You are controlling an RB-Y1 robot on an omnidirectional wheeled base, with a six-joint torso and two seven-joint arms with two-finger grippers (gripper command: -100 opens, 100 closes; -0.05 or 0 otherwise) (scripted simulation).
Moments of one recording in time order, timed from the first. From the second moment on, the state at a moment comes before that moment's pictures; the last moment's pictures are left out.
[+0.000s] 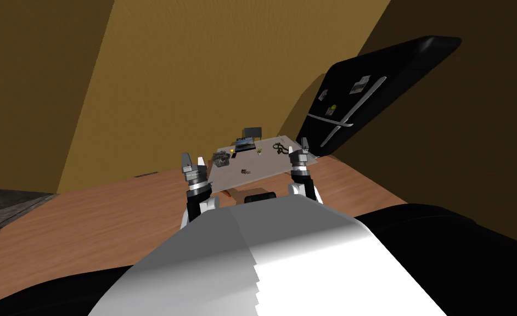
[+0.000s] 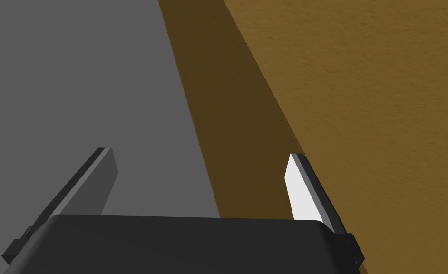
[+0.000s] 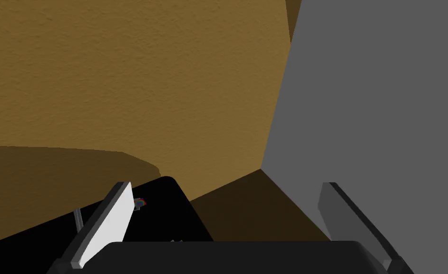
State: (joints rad) left arm 0.51 0.03 0.07 -2.23 -0.02 -0.46 -0.06; right arm 0.54 0.03 0.06 -2.27 -0.03 -0.36 -0.05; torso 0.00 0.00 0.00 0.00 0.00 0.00
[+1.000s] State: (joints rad) left arm 0.54 0.21 0.04 -2.06 0.12 -0.38 -0.04; right arm 0.54 0.03 0.06 -2.27 -0.03 -0.36 -0.05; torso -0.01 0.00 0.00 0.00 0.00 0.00
